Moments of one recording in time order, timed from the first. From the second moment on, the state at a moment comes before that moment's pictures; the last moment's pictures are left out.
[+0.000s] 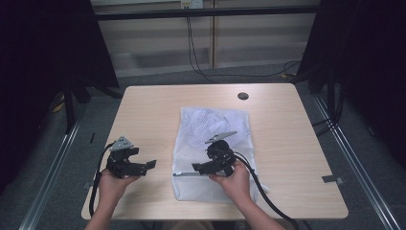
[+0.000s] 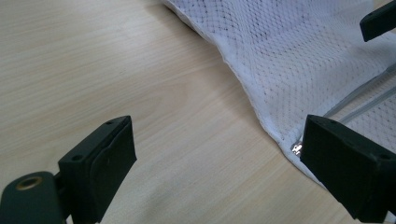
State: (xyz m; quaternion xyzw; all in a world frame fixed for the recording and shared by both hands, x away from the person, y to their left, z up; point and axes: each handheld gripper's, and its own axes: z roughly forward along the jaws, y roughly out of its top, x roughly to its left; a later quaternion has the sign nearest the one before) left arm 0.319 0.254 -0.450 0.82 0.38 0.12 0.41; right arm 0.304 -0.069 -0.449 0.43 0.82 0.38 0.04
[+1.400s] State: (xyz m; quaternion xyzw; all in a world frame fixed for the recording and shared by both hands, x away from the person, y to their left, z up) left arm 0.318 0.253 -0.450 0.82 0.39 0.11 0.40; right arm 0.310 -0.035 -0.461 0.42 0.81 0.40 -0.02
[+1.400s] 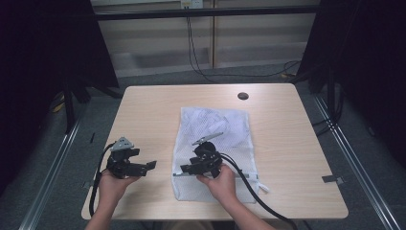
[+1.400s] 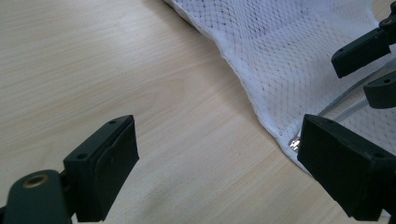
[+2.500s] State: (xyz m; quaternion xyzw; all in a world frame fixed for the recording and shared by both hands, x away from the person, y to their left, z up) left arm 0.318 0.255 -0.450 0.82 0.39 0.12 0.40; right arm 0.317 -0.014 -0.489 0.43 0.81 0.39 -0.06
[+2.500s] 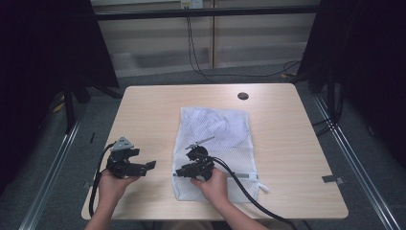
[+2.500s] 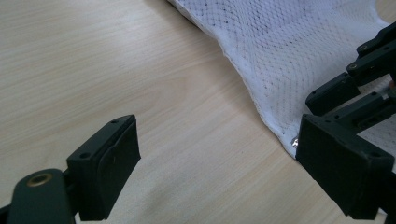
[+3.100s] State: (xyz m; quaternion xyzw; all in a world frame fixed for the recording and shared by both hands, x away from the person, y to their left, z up) left arm 0.318 0.255 -0.450 0.82 0.39 0.12 0.40; right arm 0.316 -0.006 -0.491 0.43 0.81 0.39 -0.08
